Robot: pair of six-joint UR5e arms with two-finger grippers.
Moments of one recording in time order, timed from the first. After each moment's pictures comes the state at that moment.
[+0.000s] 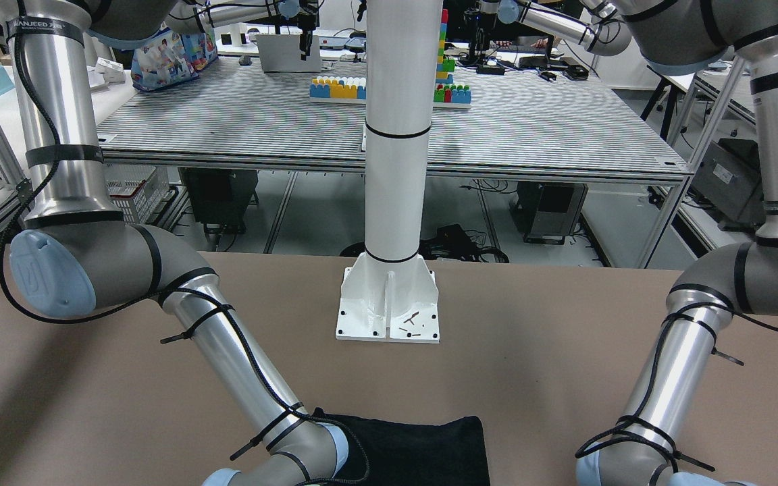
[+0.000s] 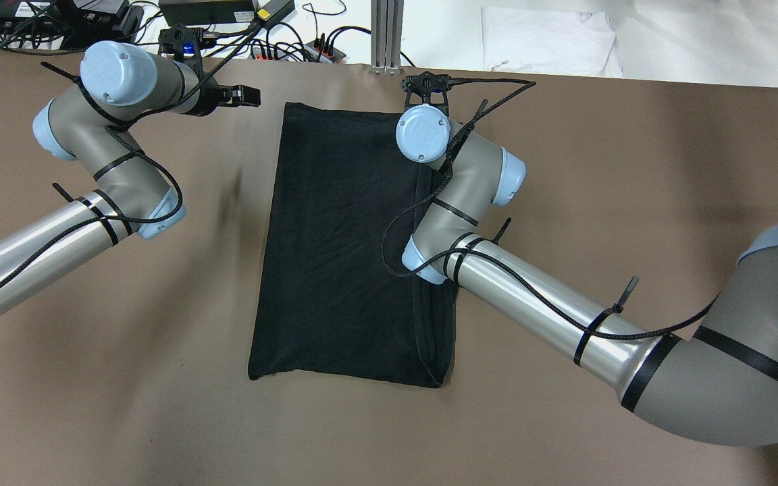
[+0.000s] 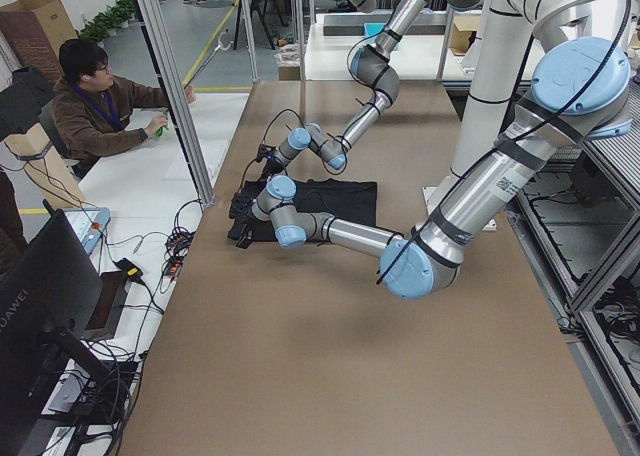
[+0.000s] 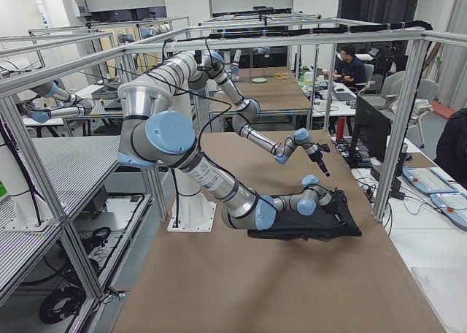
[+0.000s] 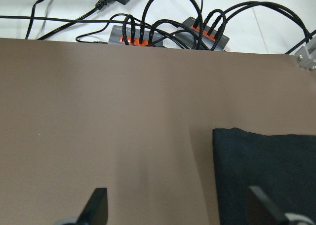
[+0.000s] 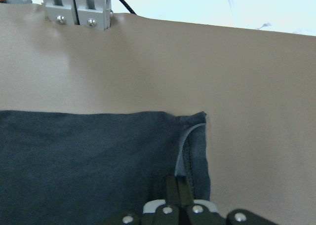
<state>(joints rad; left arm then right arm) -0.95 -2.33 -1.04 -2.45 -1.77 -1.04 0.74 -0.43 0.63 -0.88 1.38 1.04</state>
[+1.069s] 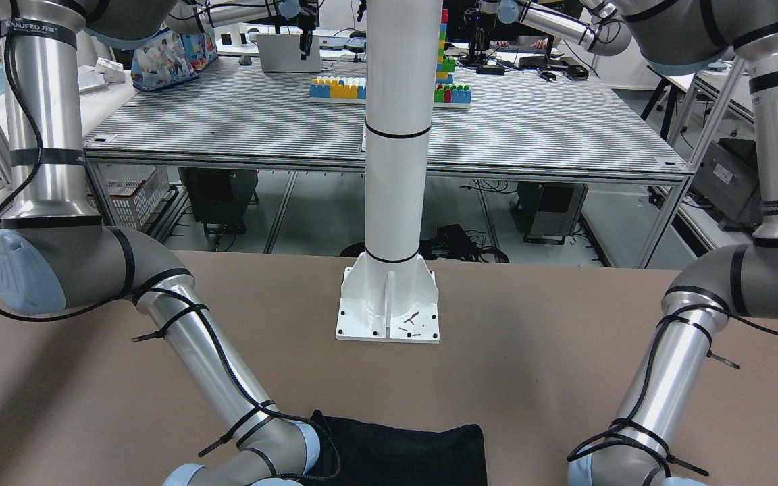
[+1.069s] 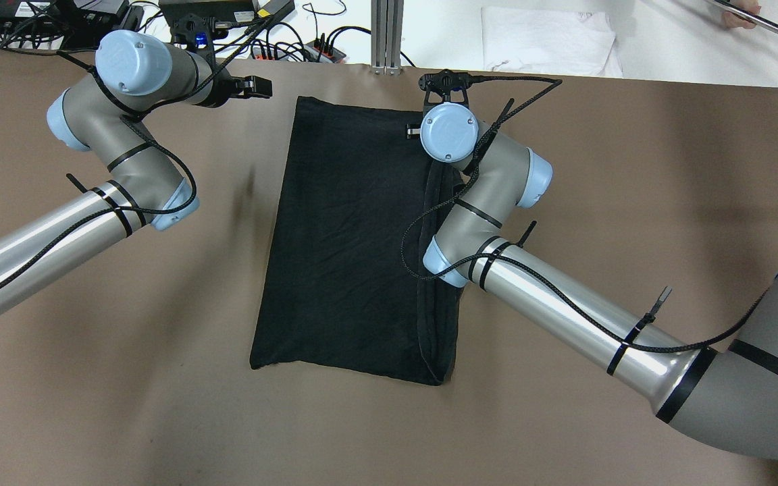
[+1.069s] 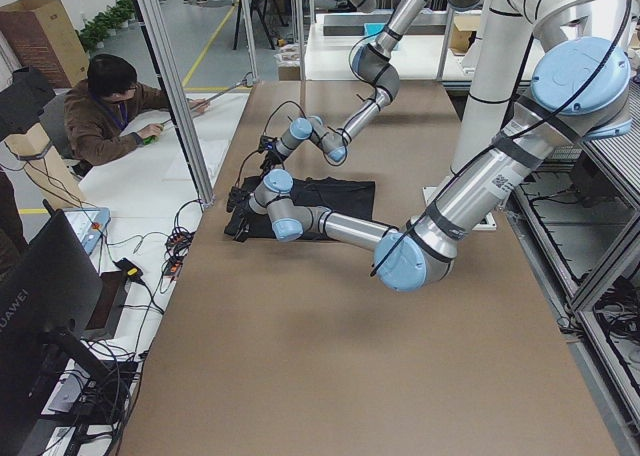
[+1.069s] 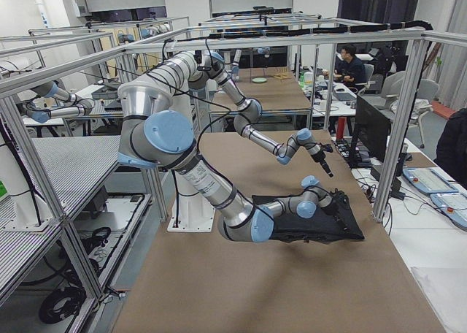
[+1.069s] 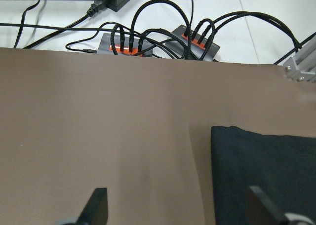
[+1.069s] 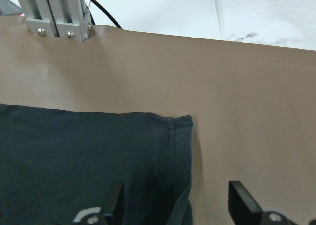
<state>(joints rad) -0.95 -2.38 -1.01 -2.44 -1.77 -1.05 0.76 -0.54 0.81 -0.92 1.41 1.01</state>
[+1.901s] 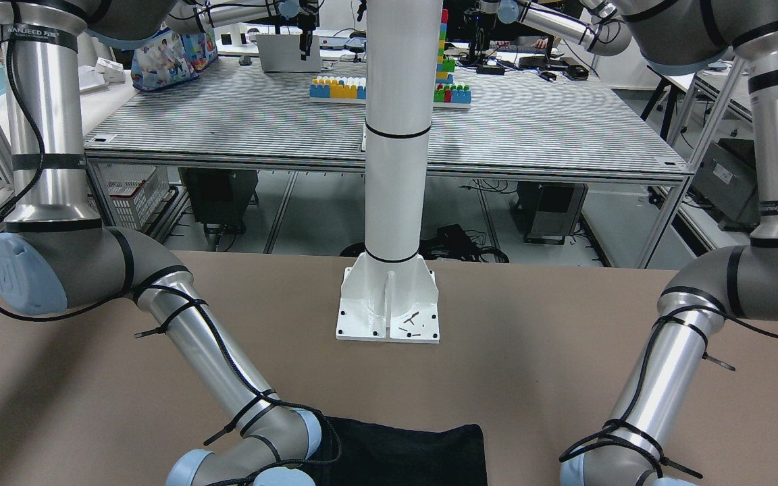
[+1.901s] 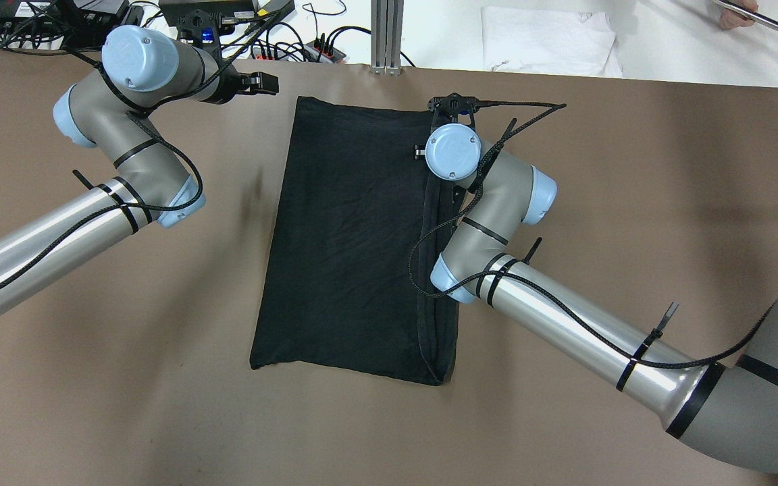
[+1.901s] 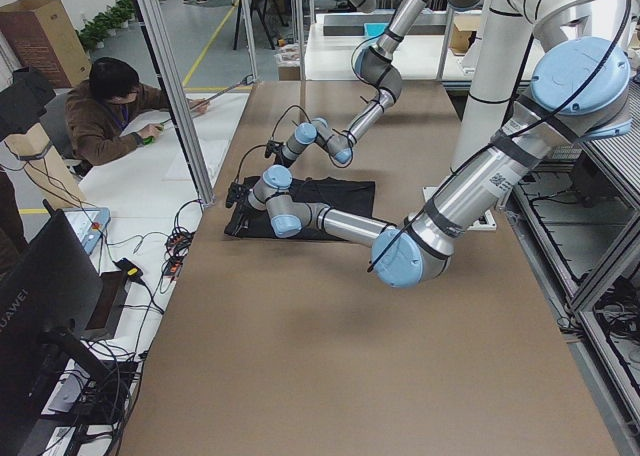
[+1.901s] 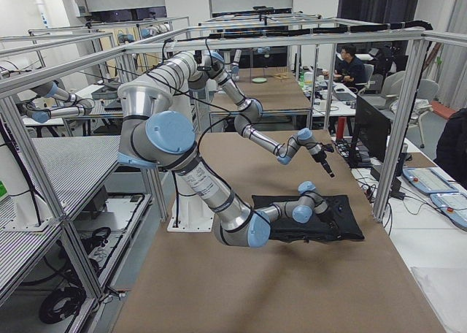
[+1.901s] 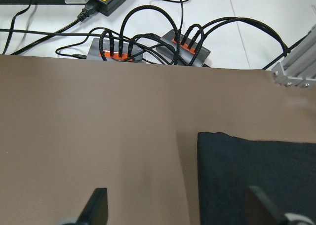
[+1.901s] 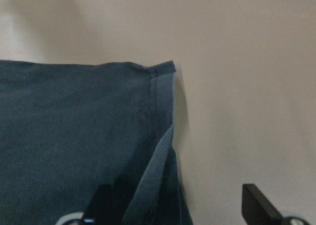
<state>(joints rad) -0.95 -2.40 -1.00 -2.44 -1.77 -1.05 0.73 -0.59 0.85 -0.98 1.43 1.07</state>
